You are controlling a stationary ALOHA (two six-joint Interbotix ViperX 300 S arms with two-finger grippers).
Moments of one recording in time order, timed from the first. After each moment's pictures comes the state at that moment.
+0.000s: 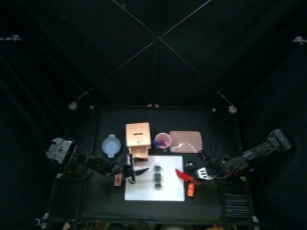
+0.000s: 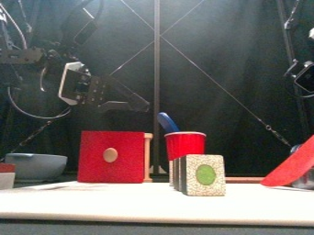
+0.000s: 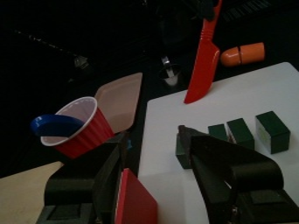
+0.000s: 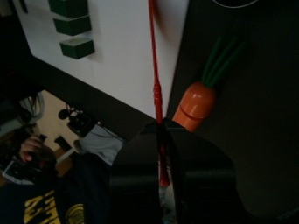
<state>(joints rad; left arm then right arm) -0.25 0.11 0.96 -0.56 -1.00 0.69 0.42 -0.73 1.12 -0.13 0.54 2.01</state>
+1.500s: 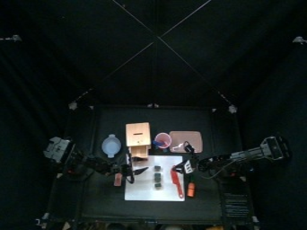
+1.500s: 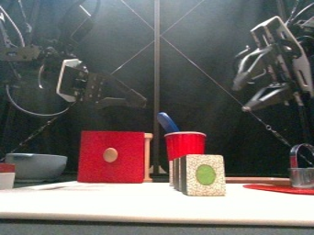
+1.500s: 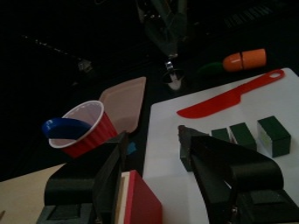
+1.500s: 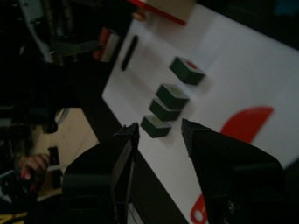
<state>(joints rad) -0.25 0.05 0.96 -0.56 -1.01 0.69 -0.06 -0.45 1.02 -1.14 -0.15 2.11</state>
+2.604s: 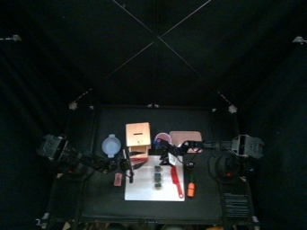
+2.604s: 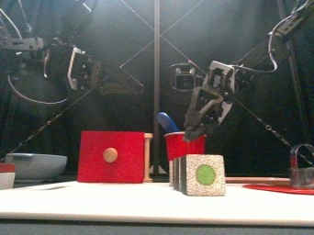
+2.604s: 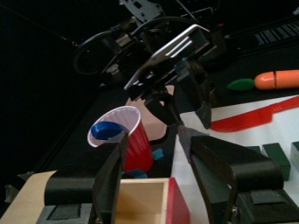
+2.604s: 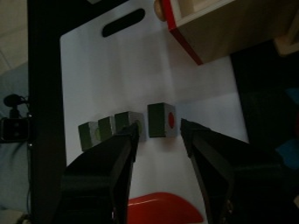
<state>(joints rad) -0.21 -0.06 0.99 -0.64 -1.01 0.74 -0.25 -0.02 0.68 -1.99 -0.52 2.12</state>
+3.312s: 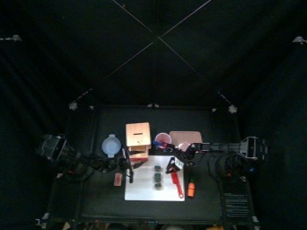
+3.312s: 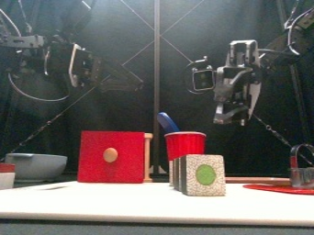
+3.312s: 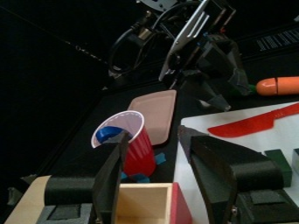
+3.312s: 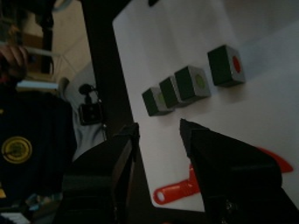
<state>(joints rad) -0.21 -0.06 0.98 -0.62 -1.01 0.74 -0.21 -0.22 0.83 -1.72 -0.56 2.30</state>
